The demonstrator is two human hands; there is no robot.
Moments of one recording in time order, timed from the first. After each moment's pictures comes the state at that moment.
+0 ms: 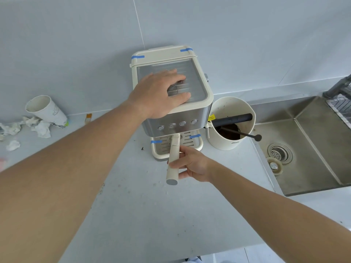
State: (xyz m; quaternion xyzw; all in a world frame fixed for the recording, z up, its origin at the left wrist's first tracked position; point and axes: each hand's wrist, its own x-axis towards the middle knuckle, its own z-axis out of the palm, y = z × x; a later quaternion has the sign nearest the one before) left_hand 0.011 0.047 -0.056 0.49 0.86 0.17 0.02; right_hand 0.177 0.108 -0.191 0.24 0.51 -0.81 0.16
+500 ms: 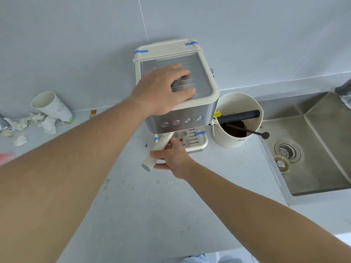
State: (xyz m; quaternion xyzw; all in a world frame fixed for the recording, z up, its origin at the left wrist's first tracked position) left_hand 0.014 0.047 -0.054 0.48 0.86 0.18 0.02; right_hand 0.130 0.055 -0.198 0.30 0.43 -0.85 0.05
